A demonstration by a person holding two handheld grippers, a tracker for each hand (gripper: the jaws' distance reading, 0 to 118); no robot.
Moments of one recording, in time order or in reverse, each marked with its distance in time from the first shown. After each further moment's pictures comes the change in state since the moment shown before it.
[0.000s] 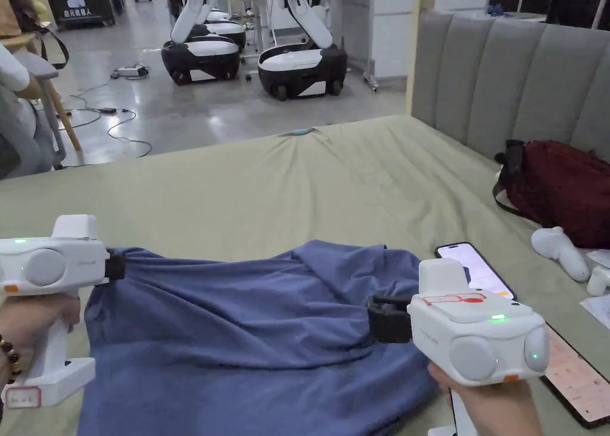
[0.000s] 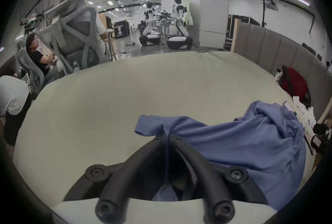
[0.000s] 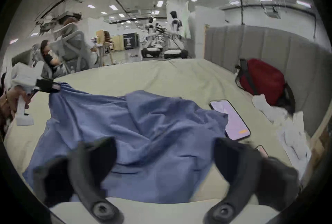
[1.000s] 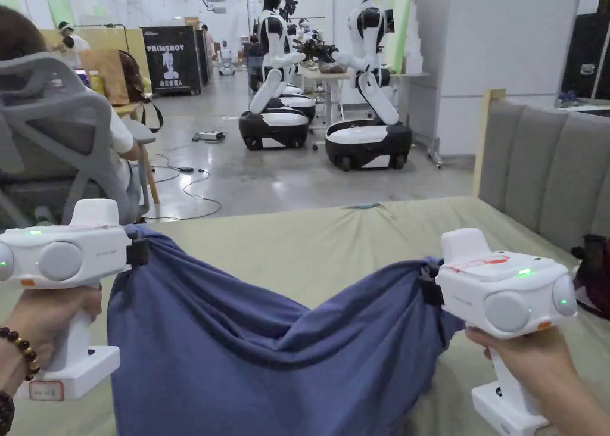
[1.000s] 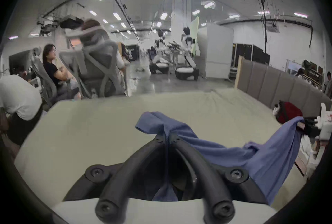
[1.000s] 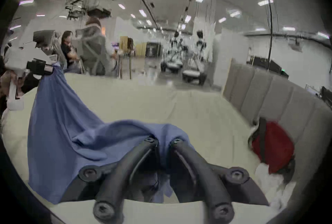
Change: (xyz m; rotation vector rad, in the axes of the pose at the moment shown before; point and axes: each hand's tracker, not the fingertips) left arm -0.053 0.077 0.091 0.294 0.083 0.066; right arm -0.047 0.165 -0.023 0.201 0.114 0.274
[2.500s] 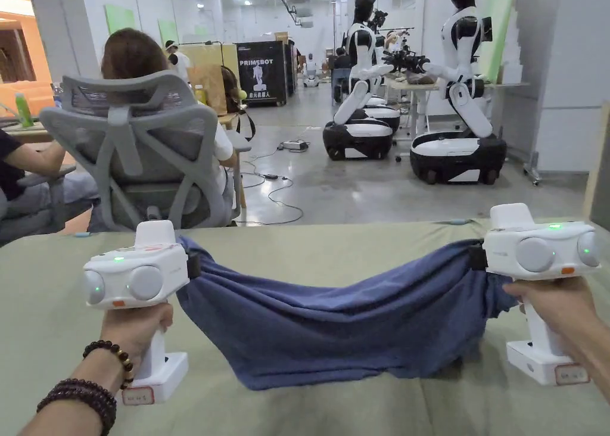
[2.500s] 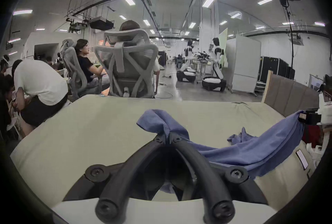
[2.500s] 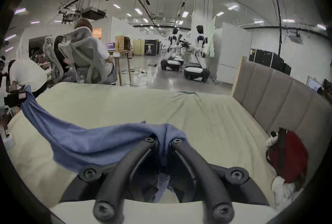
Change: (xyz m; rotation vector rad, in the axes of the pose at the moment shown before) left arm -0.061 -0.058 0.010 0.038 0.209 0.103; right arm -0.032 0.035 -0.082 -0.084 0.029 -0.066
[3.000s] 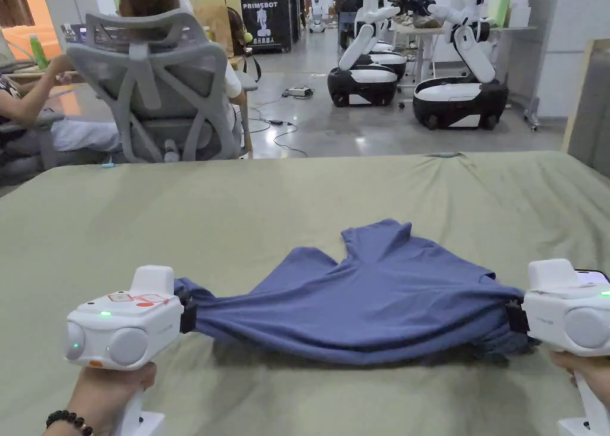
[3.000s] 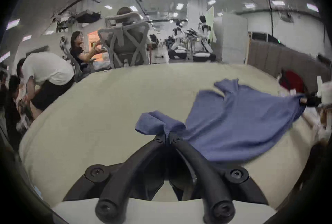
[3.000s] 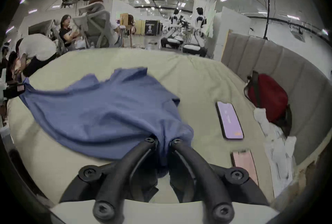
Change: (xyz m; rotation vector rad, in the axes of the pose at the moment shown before) left arm -0.004 -0.173 0.221 -0.189 -0.047 -0.172; right arm 0.014 -0.213 0.183 -0.209 -0.026 0.059
